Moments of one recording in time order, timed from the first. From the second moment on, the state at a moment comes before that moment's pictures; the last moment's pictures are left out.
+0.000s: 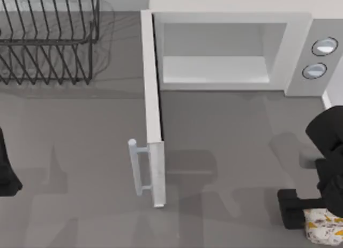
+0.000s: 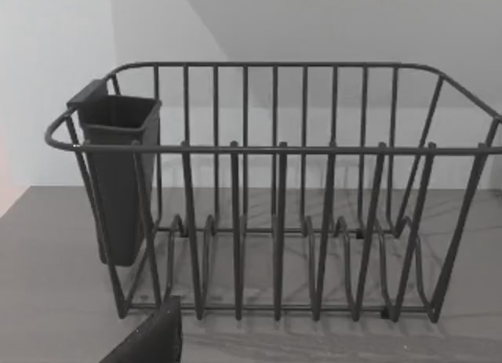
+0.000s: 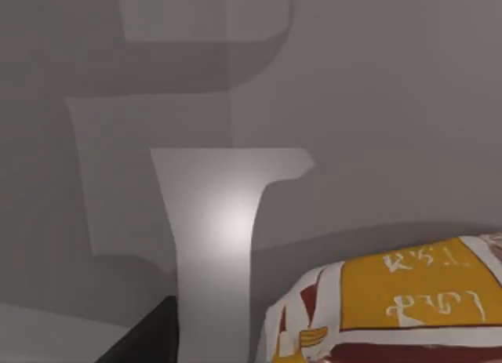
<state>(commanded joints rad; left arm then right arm) 0.00 0.00 0.00 0.00 0.00 0.00 0.42 1.62 0.63 -0.59 0.00 0.38</state>
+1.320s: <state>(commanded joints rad) 0.00 0.00 0.00 0.00 0.00 0.00 0.42 1.62 0.63 -0.59 0.00 0.38</state>
